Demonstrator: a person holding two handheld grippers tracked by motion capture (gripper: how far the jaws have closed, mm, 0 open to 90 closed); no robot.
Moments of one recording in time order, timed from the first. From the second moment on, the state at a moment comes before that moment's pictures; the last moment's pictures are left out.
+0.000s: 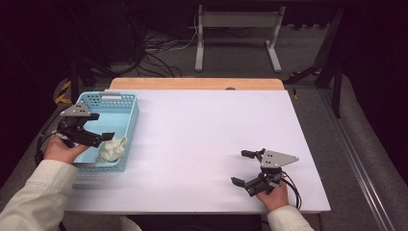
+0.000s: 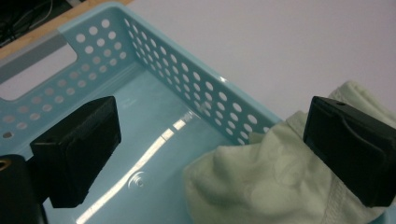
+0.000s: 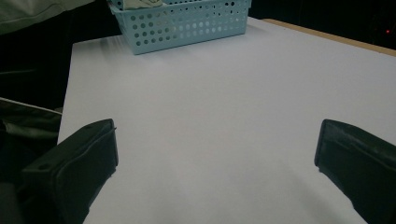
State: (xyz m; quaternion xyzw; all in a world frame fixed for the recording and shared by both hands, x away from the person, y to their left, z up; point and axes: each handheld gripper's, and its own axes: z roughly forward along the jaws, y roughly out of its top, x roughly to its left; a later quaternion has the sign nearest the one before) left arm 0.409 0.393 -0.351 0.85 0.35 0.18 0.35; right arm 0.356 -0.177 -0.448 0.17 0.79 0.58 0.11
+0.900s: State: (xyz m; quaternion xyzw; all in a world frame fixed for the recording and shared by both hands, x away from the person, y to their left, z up) left arm 0.414 0.387 -0.377 0.89 0.36 0.07 0.26; right arm 0.356 -0.176 -0.449 0.17 0.79 0.58 0.10
